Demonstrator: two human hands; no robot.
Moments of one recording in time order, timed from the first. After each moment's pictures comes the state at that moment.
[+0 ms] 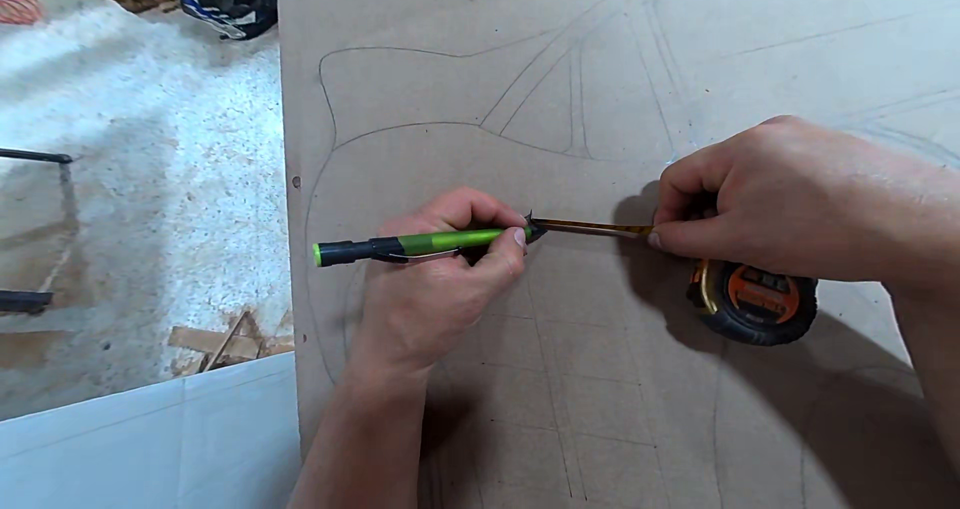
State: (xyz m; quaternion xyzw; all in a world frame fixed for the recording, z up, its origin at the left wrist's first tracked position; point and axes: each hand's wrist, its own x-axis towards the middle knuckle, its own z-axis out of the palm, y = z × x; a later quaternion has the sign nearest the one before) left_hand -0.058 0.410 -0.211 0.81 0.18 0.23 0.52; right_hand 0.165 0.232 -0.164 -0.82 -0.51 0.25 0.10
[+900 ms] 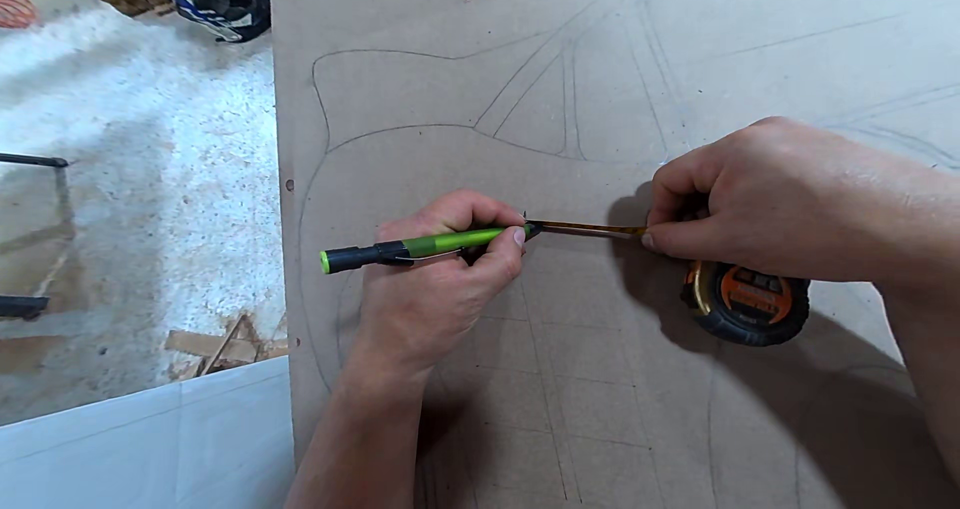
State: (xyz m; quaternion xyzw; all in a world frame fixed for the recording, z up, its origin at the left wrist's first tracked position) left_hand -0.055 0.409 -0.212 0.82 0.18 0.22 0.49; right_hand 0.164 0.232 -0.164 -0.82 -0.50 0.26 0.10
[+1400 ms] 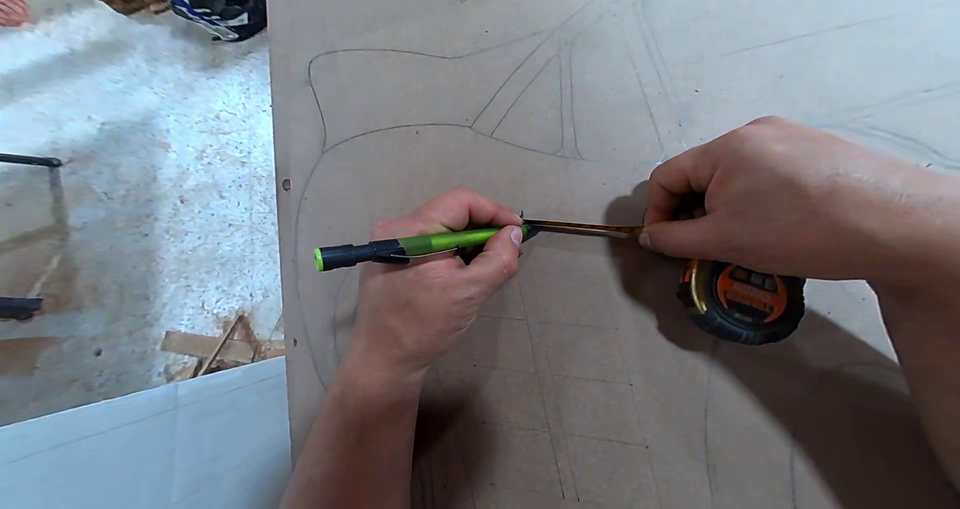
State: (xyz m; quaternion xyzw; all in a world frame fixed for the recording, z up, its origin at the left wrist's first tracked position) left_hand -0.056 0.408 -0.212 0.82 0.18 0.22 0.50; right_hand 0.163 0.232 -0.162 -0.82 -0.50 0.26 0.10
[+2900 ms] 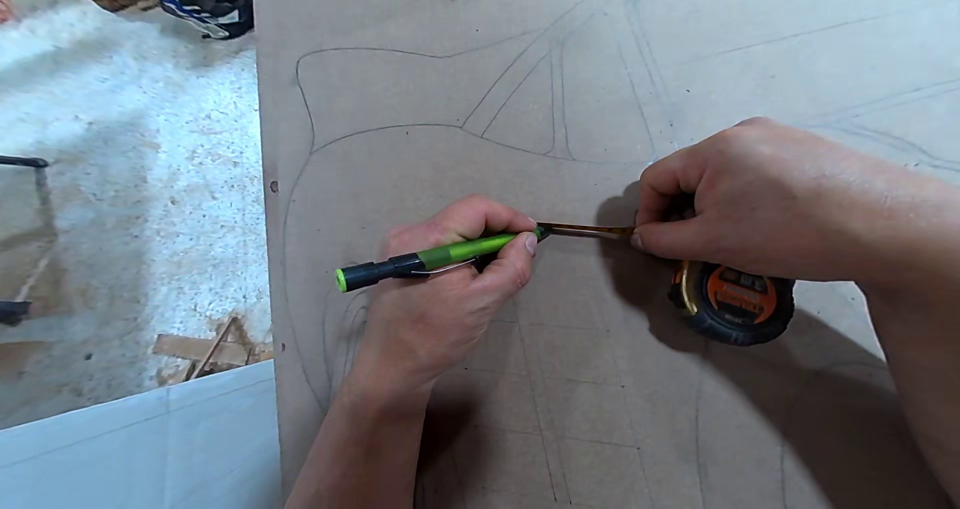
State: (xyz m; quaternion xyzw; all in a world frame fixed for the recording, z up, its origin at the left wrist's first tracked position) left_hand -0.050 0.394 -0.207 0.83 0.17 0.19 0.49; right_hand 0.164 0.232 -0.162 -0.82 -0.49 0.27 0.10
